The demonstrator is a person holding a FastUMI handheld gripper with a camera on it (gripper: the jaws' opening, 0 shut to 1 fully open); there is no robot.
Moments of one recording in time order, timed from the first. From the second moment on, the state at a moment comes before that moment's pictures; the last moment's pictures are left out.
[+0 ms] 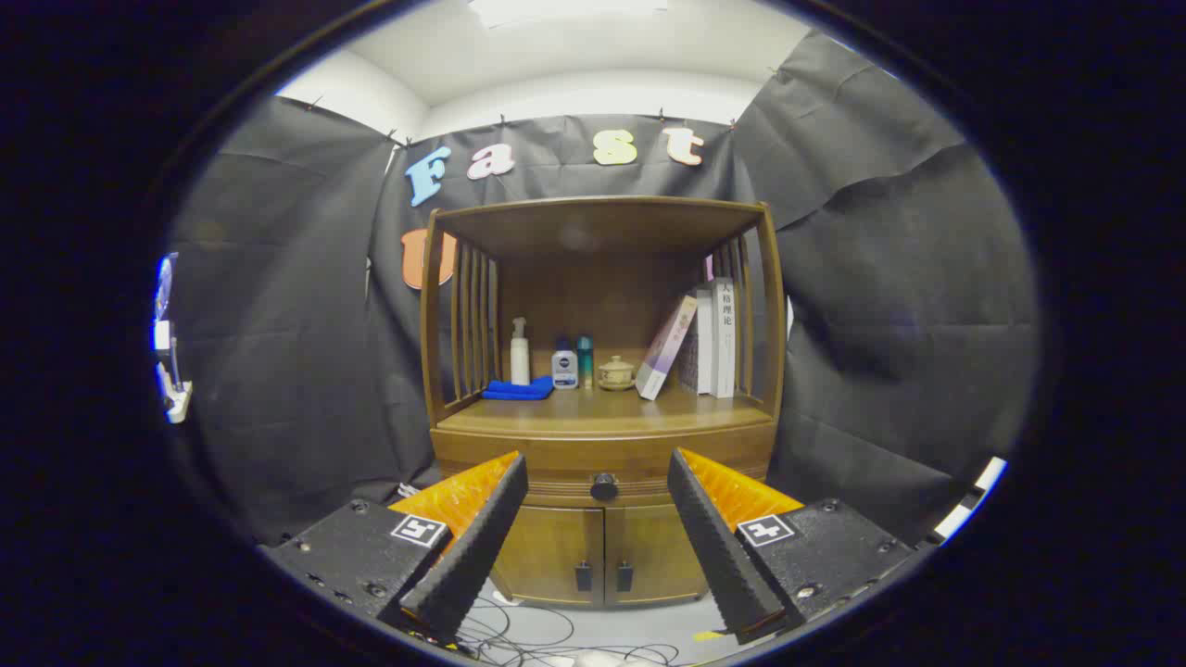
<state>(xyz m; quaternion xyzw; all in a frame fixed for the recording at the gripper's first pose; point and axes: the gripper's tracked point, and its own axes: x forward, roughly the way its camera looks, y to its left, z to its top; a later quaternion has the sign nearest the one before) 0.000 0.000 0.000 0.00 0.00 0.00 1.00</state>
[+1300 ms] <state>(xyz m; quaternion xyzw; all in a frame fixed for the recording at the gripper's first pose) 0.069 0.007 -0.051 -0.01 0.03 0.02 1.00</state>
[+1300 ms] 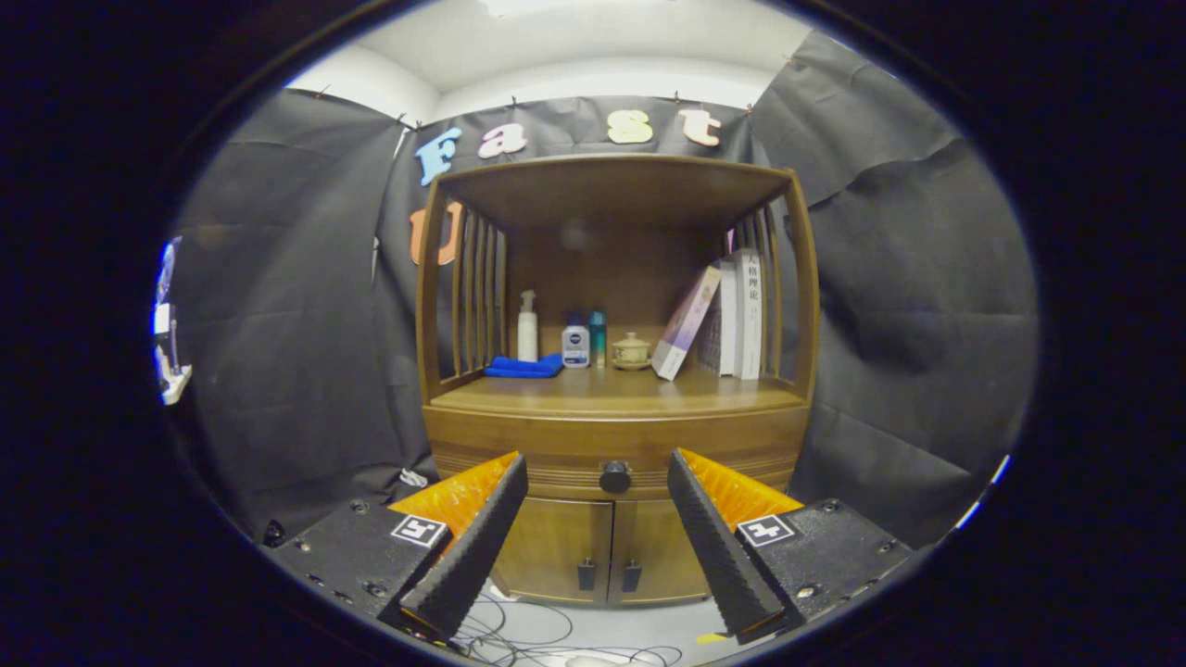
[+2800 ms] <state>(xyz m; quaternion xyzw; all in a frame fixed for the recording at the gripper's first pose) 0.261 -0.022 -0.149 0.01 0.11 -0.03 0.99</state>
